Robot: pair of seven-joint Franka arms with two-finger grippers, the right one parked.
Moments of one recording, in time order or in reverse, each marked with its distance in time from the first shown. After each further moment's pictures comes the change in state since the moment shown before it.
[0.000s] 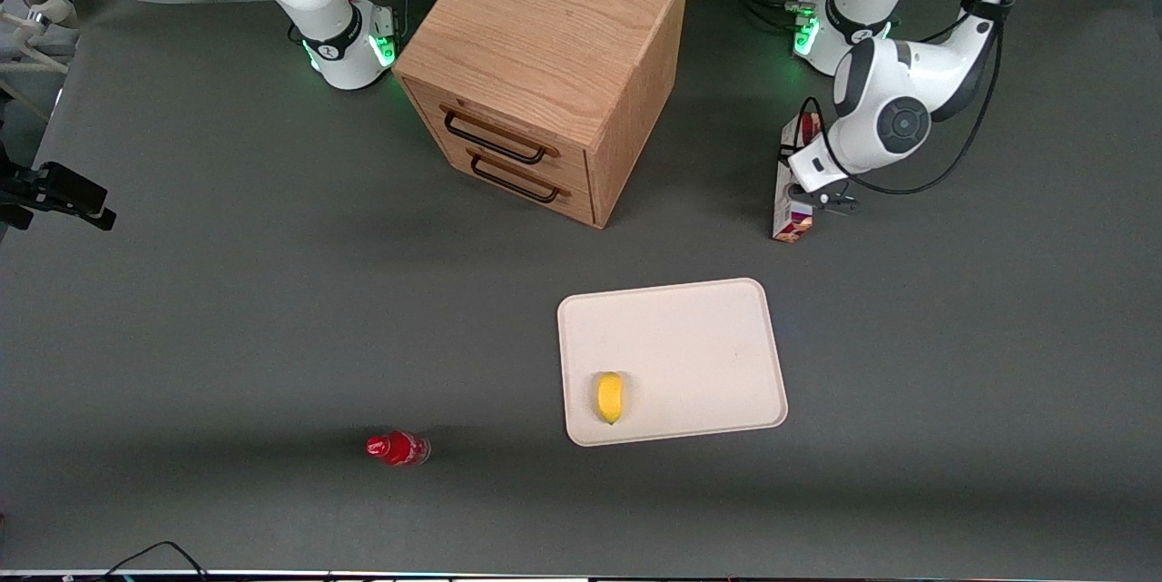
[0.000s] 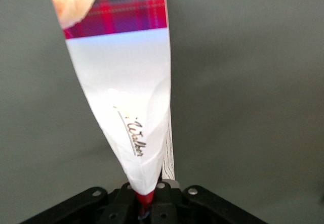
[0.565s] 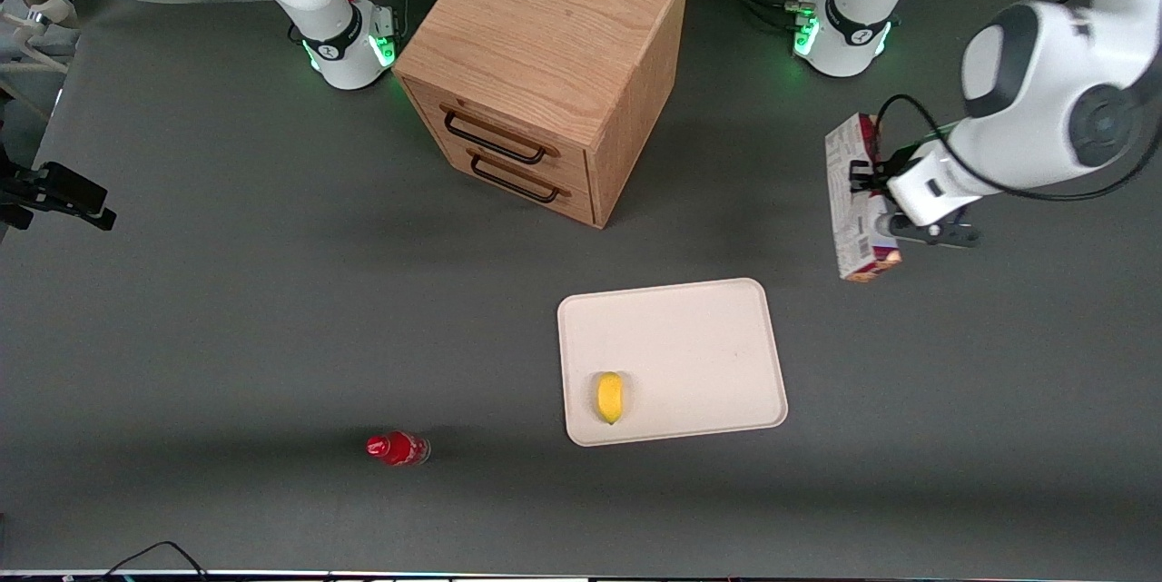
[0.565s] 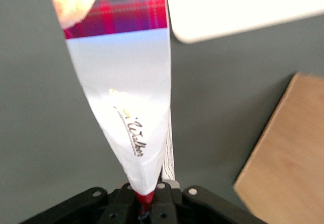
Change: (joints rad) arm 0.008 -0.031 0.140 0.627 0.024 -0.571 -0.145
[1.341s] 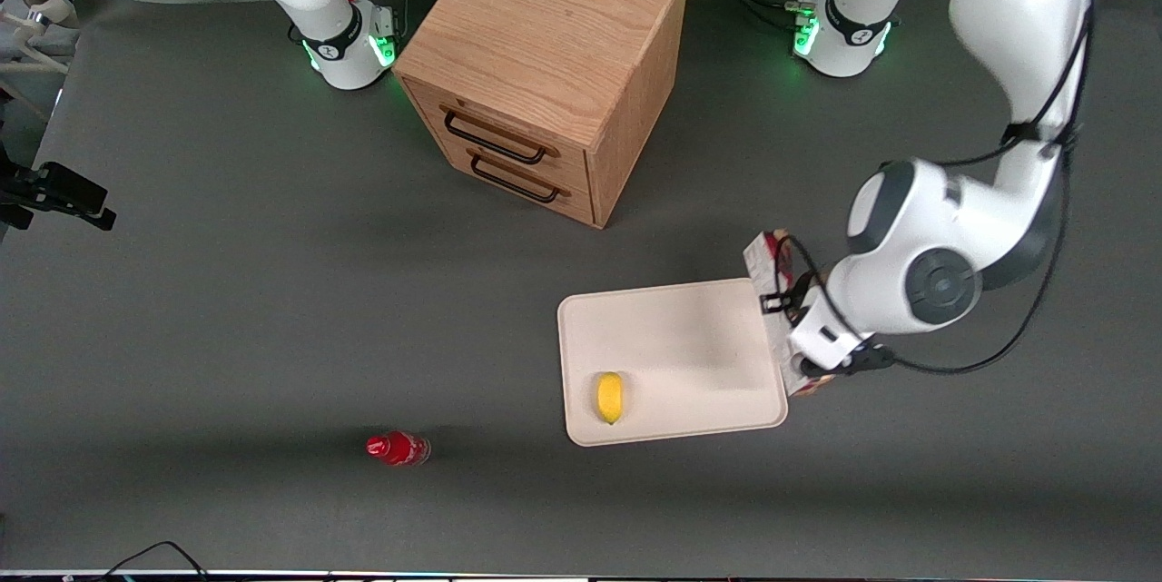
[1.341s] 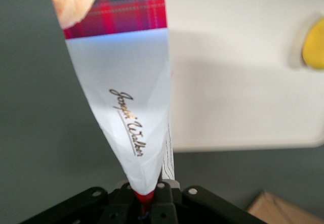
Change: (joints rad) arm -0.029 0.620 -0.229 0.480 0.263 0.188 -0.471
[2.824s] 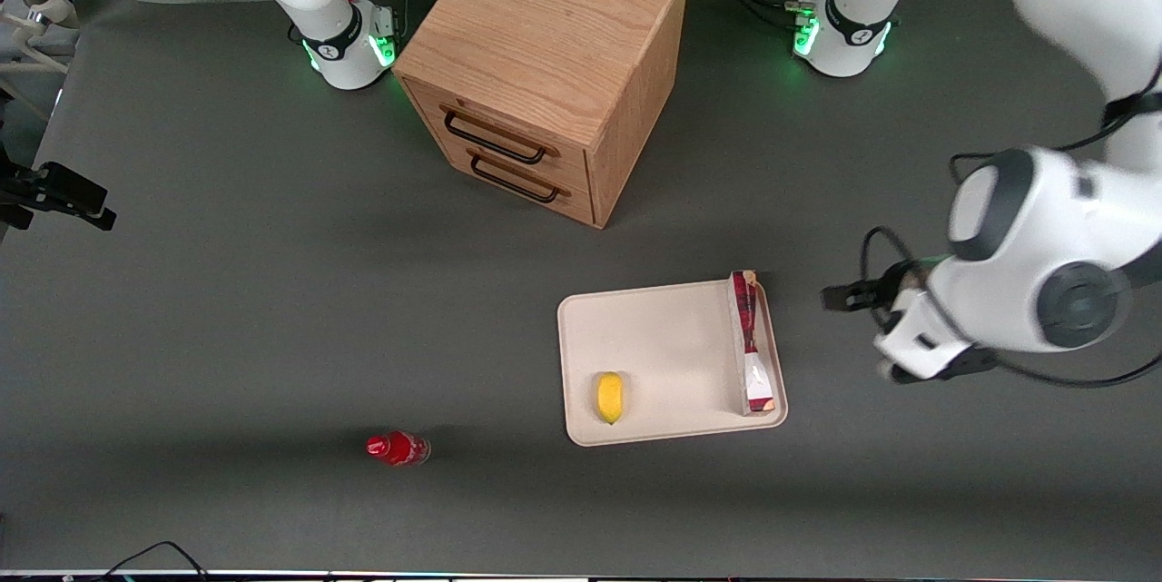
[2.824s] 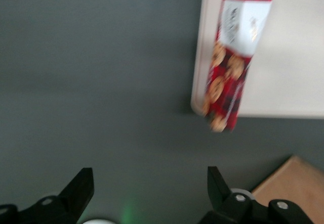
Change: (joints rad) arm 0.087 -0.133 0.092 0.195 -0.024 -0.489 0.146
